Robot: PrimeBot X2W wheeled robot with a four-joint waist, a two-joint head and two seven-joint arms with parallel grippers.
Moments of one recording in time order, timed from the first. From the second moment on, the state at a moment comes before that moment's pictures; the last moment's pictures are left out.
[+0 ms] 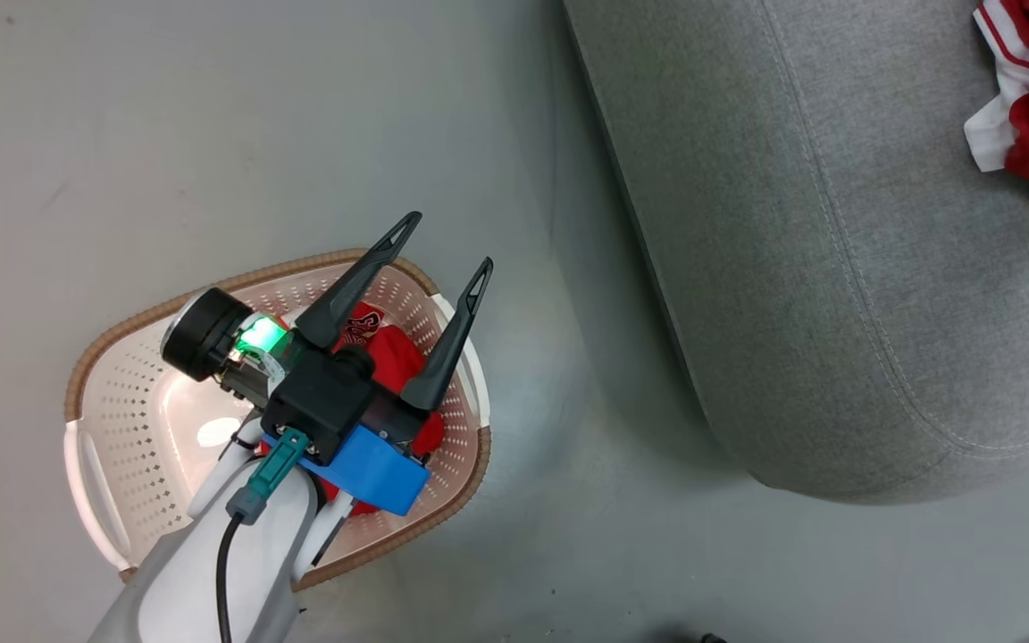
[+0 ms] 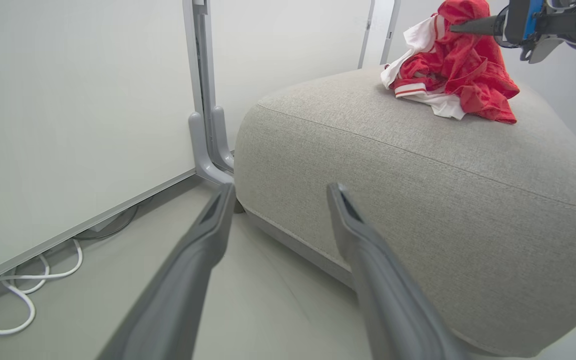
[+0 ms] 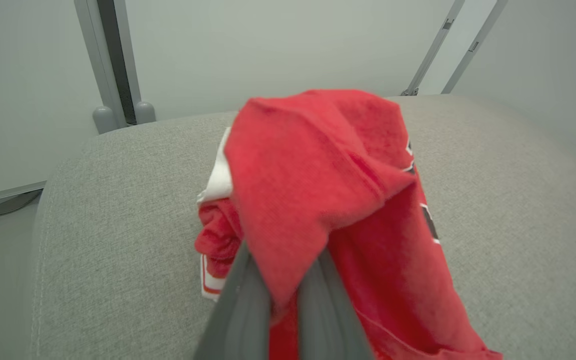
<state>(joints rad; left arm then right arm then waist) -0.47 0.29 -0.55 0.16 -0.16 -0.13 -0.26 -1.05 -0.32 -0.33 1.02 0.03 0.13 -0.26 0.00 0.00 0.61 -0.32</state>
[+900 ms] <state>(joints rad) -0.32 0.15 -0.45 0.23 -0.23 -0.12 -0.26 -0.79 -0.23 -0.26 0.91 -0.09 0.13 -0.26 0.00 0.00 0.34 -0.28</state>
